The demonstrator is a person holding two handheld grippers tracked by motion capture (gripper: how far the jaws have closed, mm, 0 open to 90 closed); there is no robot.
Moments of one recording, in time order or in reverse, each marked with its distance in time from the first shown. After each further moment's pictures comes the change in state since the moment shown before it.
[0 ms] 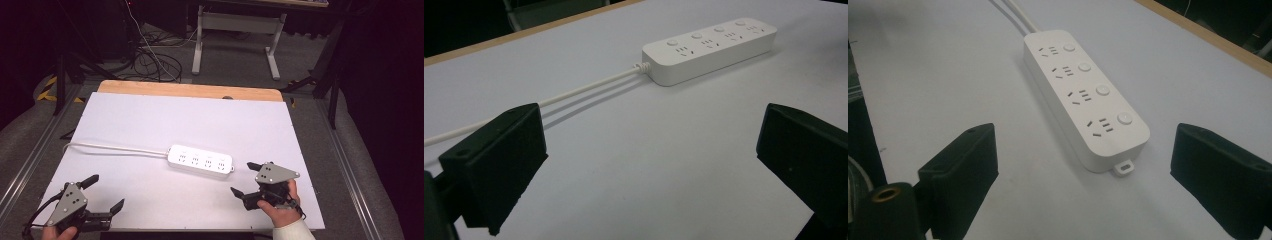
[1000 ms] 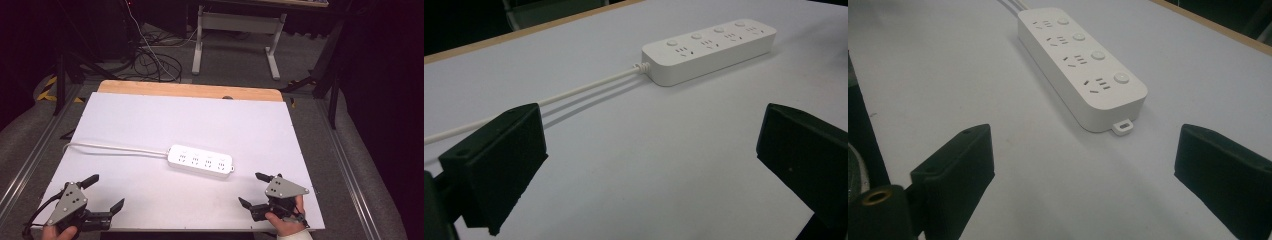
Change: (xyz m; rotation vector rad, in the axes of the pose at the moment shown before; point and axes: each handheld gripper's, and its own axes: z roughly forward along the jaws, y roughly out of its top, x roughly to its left) left arm 0.001 -0.001 0.001 0.000 -0.011 -0.008; right arm 0.003 -0.050 -0.009 -0.044 -0.026 0.031
